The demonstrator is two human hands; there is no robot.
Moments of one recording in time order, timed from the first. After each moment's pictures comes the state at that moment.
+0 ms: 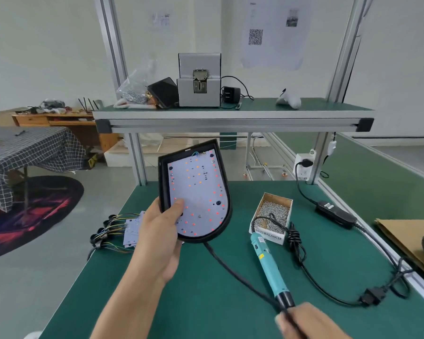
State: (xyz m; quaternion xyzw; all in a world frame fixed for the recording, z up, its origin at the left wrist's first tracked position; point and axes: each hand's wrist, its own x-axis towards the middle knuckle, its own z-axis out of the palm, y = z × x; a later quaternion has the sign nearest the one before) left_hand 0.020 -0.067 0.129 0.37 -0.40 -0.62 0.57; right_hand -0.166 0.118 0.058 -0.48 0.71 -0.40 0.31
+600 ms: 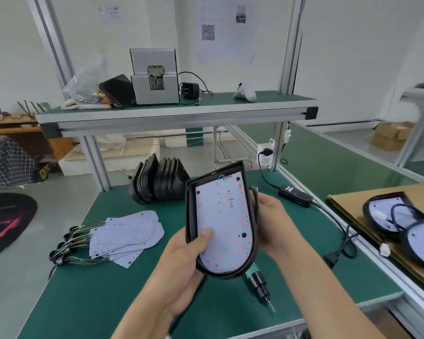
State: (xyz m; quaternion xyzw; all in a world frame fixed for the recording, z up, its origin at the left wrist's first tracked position) left_hand -0.025 -0.032 0.082 0.22 -0.47 -0.77 0.38; right_hand -0.203 -0.010 0.112 -0.34 0.49 -0.67 0.45
